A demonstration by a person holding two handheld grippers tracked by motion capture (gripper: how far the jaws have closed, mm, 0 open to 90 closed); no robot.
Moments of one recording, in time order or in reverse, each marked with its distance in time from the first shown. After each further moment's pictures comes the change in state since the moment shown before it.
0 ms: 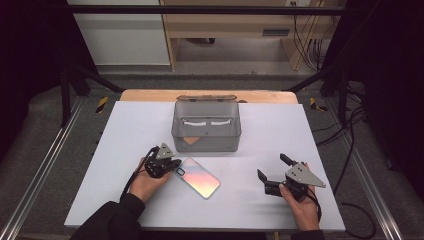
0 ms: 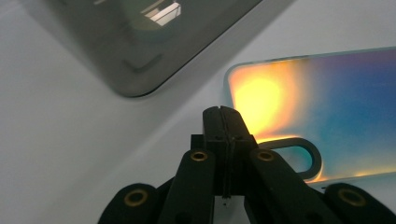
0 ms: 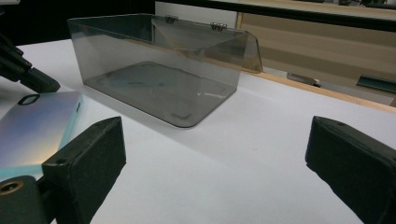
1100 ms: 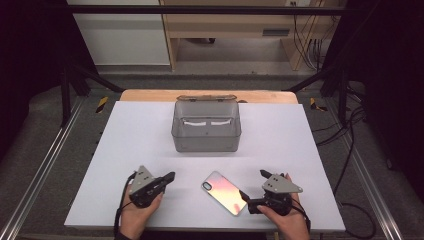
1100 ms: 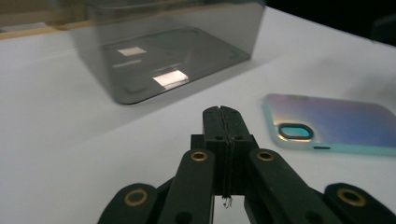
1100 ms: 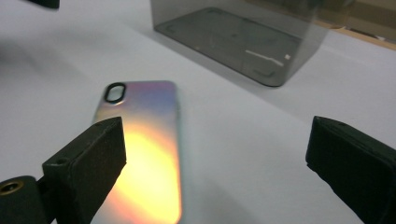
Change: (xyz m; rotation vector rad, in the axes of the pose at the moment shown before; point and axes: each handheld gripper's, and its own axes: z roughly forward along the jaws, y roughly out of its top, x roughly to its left) left arm -0.052 -0.045 -0.079 -0.374 0.074 -0.196; right arm 0.060 0.010 -0.002 0.229 0.155 -0.045
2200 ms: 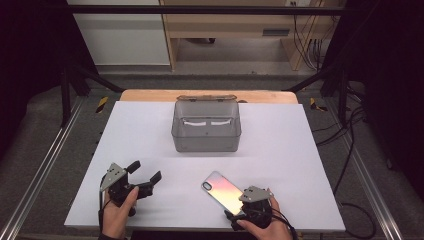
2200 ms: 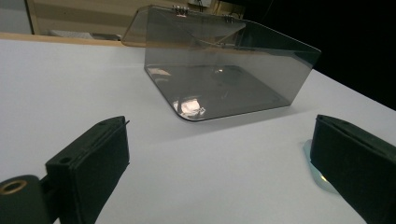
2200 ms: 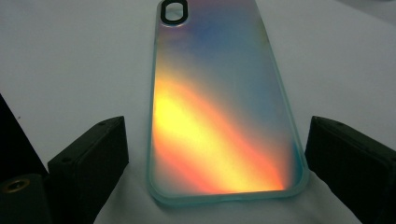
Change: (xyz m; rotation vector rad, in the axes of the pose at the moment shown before) left arm 0.038 -0.009 -0.020 -0.141 0.087 -0.164; right arm 0.049 -0.012 0.025 0.282 0.079 0.035
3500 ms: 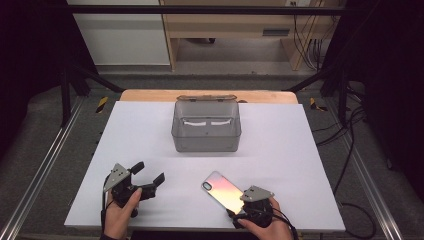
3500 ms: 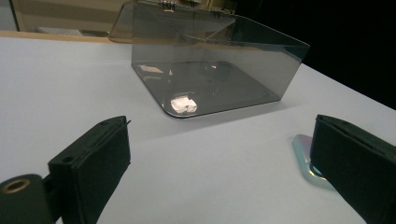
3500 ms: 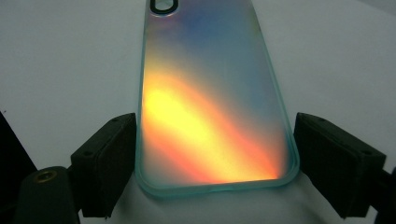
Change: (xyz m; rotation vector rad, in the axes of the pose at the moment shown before) left arm -0.006 -0.001 0.003 0.012 -0.032 0.006; right arm -0.003 -0.002 0.000 0.022 -0.015 0.010
